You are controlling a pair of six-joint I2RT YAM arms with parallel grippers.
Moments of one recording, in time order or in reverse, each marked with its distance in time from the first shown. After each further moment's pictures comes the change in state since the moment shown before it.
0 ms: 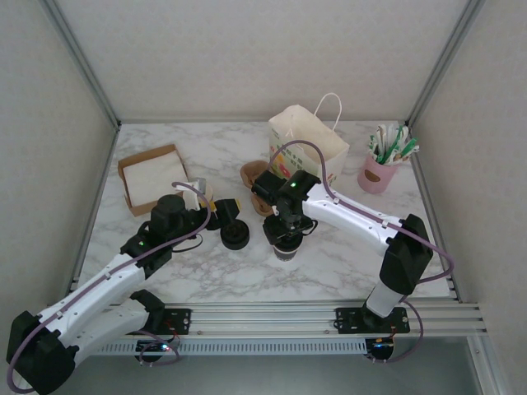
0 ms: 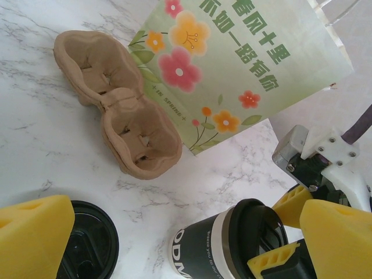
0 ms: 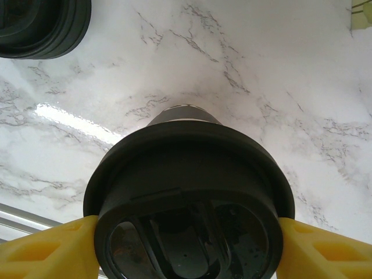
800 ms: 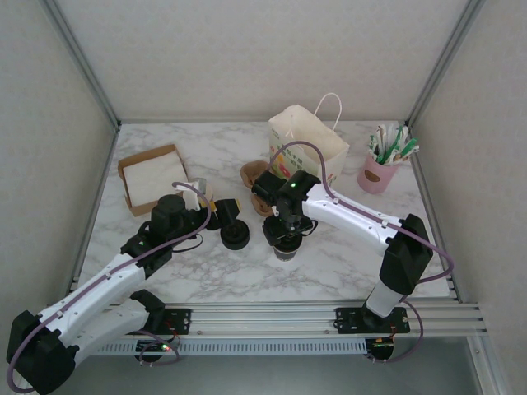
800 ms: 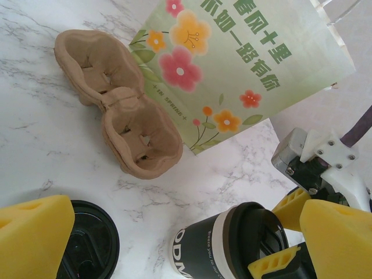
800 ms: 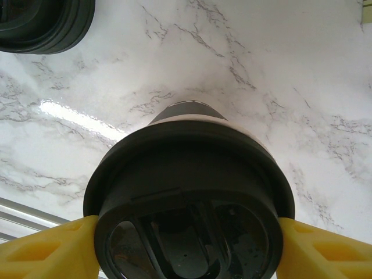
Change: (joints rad) left arm 0.000 0.003 0.000 0.000 0.000 0.000; right arm -0.001 0.001 -0.005 0.000 -0.019 0.000
